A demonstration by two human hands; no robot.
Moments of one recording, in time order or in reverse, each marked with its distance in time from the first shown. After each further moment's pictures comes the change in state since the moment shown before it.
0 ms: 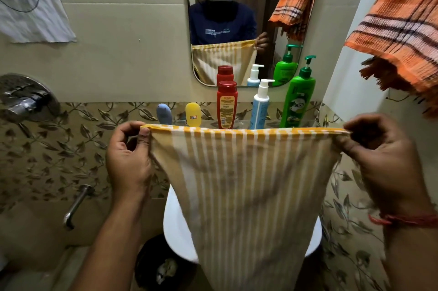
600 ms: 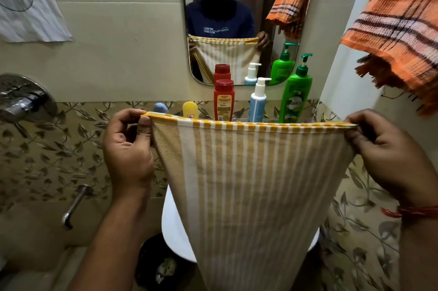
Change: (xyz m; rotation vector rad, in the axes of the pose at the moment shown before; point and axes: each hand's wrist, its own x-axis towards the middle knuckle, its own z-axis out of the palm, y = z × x) left_hand -0.007 0.028 0.015 -0.042 0.001 0.151; right_hand 0.009 -0.006 -0.022 -0.275 -0.154 0.015
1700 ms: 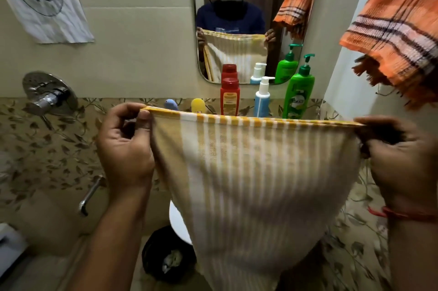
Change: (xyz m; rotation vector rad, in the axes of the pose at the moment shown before) left_hand -0.024 0.058 -0.015 0.087 0.073 0.151; right_hand -0.037 0.001 -0.010 0.180 0.397 -0.043
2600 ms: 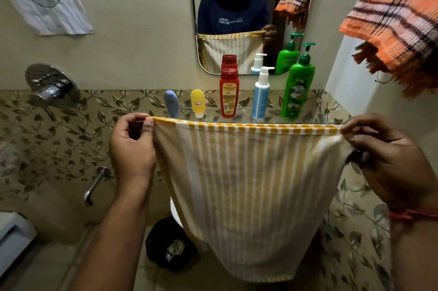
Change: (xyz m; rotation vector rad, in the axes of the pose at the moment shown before) left_hand -0.014 -0.033 -0.005 0.156 -0.018 -0.288; right_hand -0.003 0.003 -0.008 0.610 -0.523 0.279
